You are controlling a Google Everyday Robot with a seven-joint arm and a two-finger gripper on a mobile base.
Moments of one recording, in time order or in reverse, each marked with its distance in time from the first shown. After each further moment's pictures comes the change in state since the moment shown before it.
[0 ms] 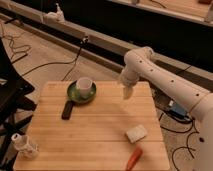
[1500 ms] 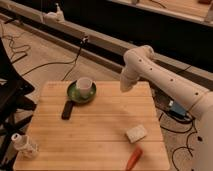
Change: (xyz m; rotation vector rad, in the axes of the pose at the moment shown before) arm 0.000 0.002 0.000 -0.035 0.039 -0.067
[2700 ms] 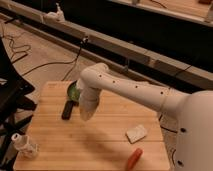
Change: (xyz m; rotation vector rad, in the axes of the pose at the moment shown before) arm -0.261 0.097 0.029 -0.209 -0.352 -0.686
